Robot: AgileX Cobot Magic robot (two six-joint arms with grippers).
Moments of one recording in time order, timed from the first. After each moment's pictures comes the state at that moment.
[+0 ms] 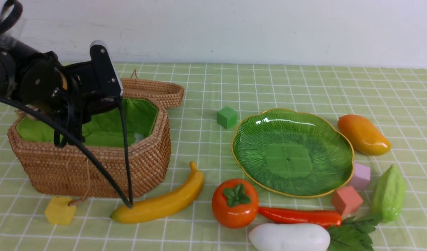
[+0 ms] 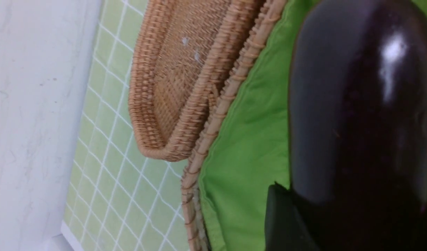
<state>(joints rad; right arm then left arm) 0.20 0.47 -0.92 0.80 0.87 -0.64 -0.18 1.62 -1.20 0.40 0.48 0.70</state>
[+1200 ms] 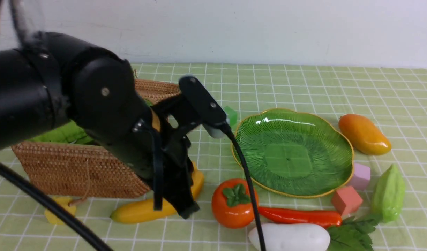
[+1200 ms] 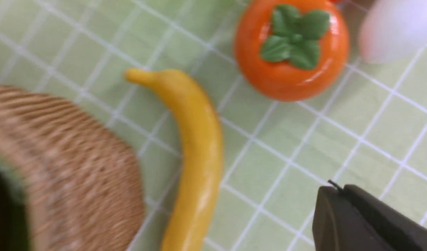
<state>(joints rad) 0.20 0.47 -0.92 0.80 0.96 -0.62 -0.66 1.50 -1.20 -0.06 0.86 0.42</state>
